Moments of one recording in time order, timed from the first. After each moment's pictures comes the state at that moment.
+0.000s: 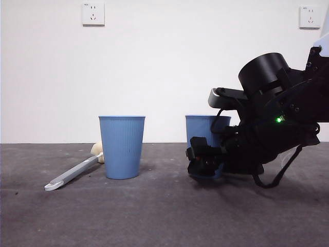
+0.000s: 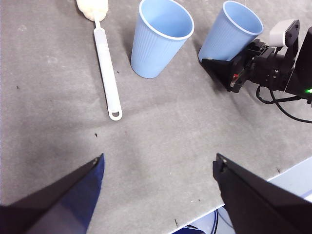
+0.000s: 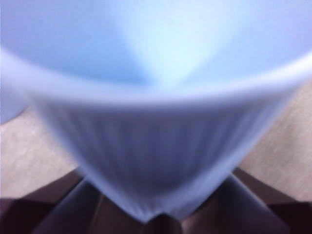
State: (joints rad) left arm -0.27 0.48 0.69 -0.87 0.26 -0.22; right arm 0.52 1.91 0.62 0.82 0.00 0.03
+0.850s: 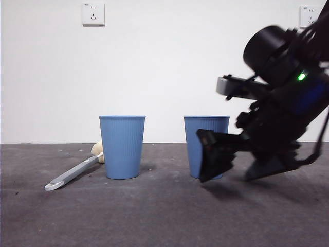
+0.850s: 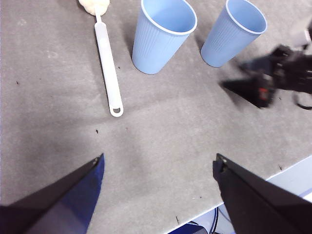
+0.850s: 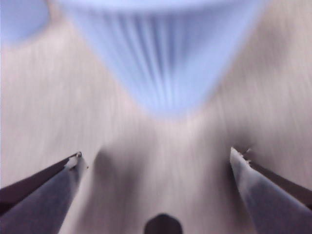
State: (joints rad) left arm -0.27 0.49 0.69 -0.87 0.26 -0.22; right arm 0.52 1.58 0.62 0.17 -0.02 0.05
